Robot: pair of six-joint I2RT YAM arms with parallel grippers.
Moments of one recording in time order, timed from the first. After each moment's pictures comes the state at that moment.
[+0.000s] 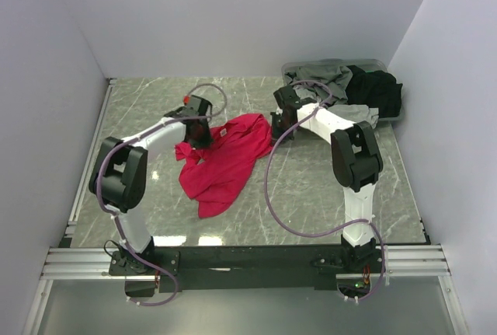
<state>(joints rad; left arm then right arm) -0.41 1.81 1.26 -0.48 -0.09 -0.62 0.40 2.07 1.55 -0.64 -0.12 0.46</state>
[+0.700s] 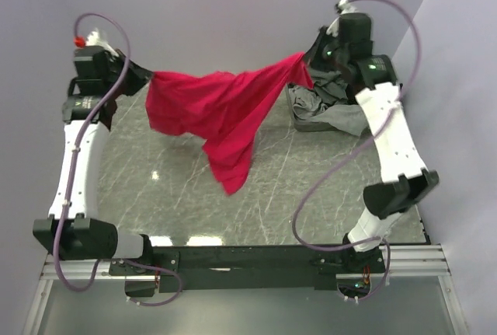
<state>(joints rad) 0.03 1.37 1.54 -0.53 0.20 -0.68 0.27 1.72 2.09 -0.83 -0.07 0.43</state>
